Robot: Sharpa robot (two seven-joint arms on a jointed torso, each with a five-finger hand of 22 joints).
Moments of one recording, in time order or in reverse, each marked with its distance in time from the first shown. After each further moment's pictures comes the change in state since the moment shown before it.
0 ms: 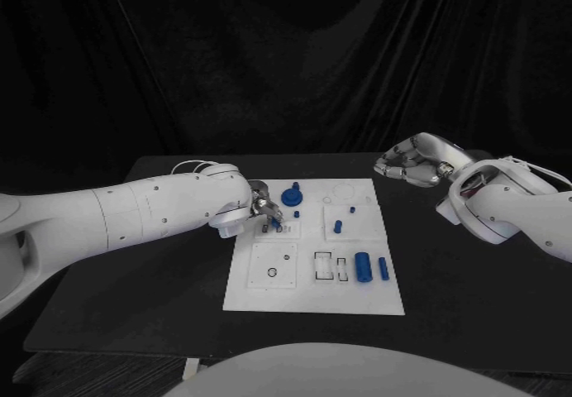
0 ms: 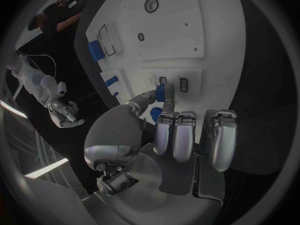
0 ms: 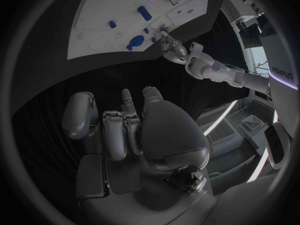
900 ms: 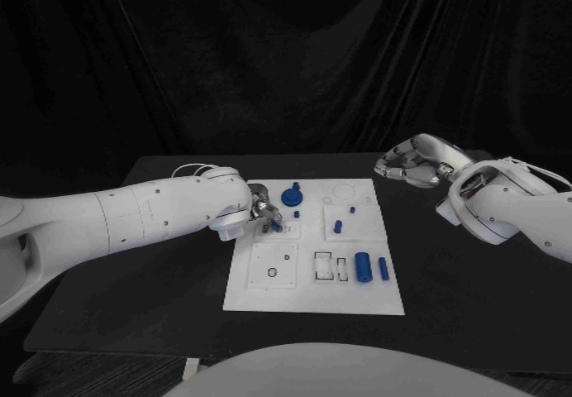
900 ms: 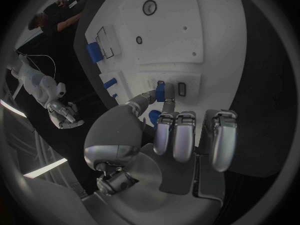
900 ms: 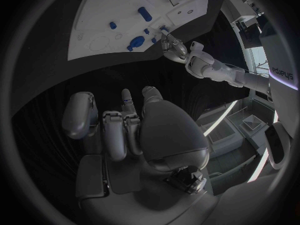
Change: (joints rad) left arm -0.013 0.003 0.001 -0.006 0.001 0.001 0.002; left_hand -0.002 -0.002 0.002 0.003 -0.005 0.000 0.004 0.000 0.003 0.000 0.000 0.000 0.000 0.000 0.000 0.000 0.000 0.000 0.000 0.000 0.000 0.000; right arm -0.003 0.001 0.000 -0.004 0.000 0.003 0.000; right_hand 0.011 0.000 0.003 0.003 0.001 0.000 0.000 0.000 0.000 0.000 0.000 0.003 0.001 0.000 0.000 0.000 0.000 0.000 0.000 0.000 0.000 0.000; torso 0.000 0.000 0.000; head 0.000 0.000
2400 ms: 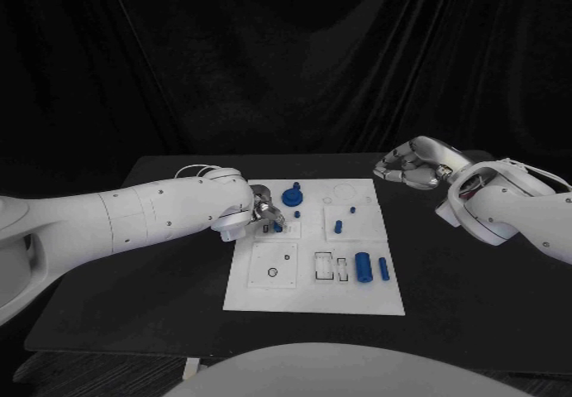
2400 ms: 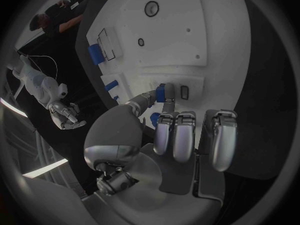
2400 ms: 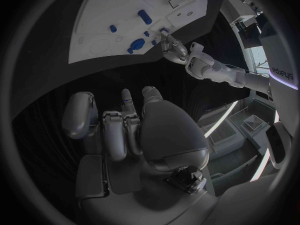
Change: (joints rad) left arm -0.007 0.009 0.002 -0.011 0.002 0.016 0.016; left_hand 0.002 0.010 0.004 0.007 -0.010 -0.002 -0.002 -0.007 0.002 0.000 0.000 0.000 0.000 0.000 0.000 0.000 0.000 0.000 0.000 0.000 -0.008 0.000; right arm -0.004 0.007 0.000 -0.009 0.000 0.018 -0.005; right_hand 0.000 0.000 0.003 -0.003 0.000 0.000 0.000 0.000 -0.001 0.000 0.000 0.000 -0.001 0.000 0.000 0.000 0.000 0.000 -0.004 0.004 0.000 0.001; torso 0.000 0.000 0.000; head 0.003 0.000
